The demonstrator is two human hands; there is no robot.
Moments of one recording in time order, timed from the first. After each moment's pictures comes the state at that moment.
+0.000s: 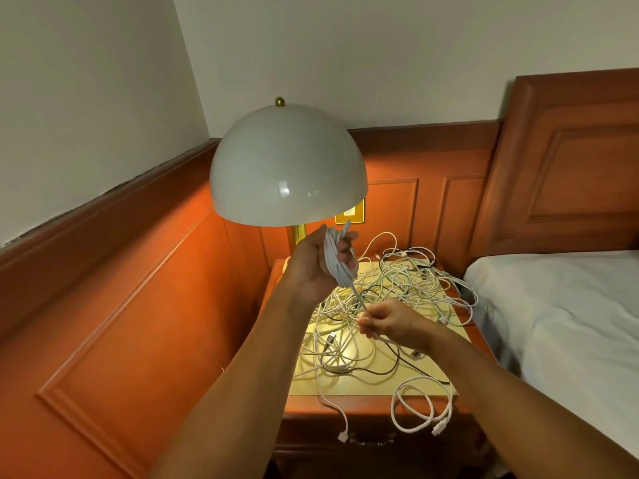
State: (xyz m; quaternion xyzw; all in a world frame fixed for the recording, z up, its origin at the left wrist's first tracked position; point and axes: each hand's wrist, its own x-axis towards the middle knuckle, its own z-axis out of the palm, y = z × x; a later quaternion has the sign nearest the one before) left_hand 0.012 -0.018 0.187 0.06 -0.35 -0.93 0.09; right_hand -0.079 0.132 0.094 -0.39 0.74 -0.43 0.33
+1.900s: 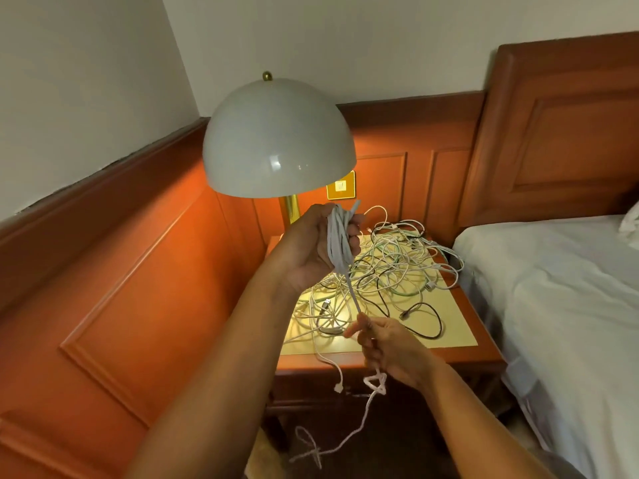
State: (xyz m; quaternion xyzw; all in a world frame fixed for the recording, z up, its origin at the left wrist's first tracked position) left_hand 0.067 0.031 0.213 0.06 -0.45 -0.89 0.04; right_hand 0.013 0.183 0.059 -0.24 0.57 -0.65 0.44
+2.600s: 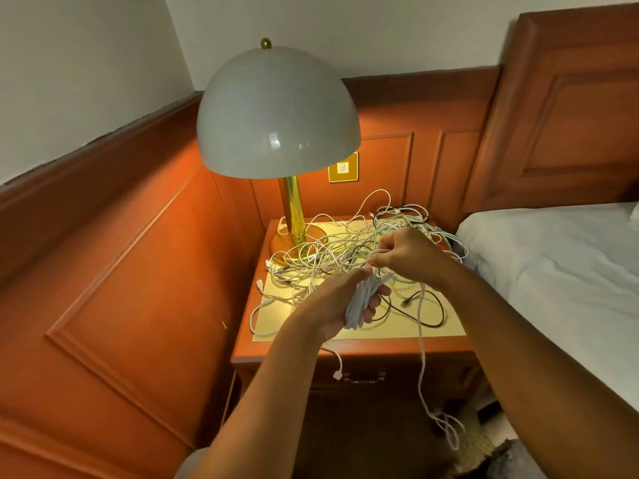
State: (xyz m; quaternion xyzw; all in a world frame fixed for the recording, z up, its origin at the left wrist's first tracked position) left_hand 0.076 0.061 0.124 0.17 -0.61 -0.78 -0.01; right_hand -0.054 0.162 0.150 -0.38 0.84 -0.38 0.14
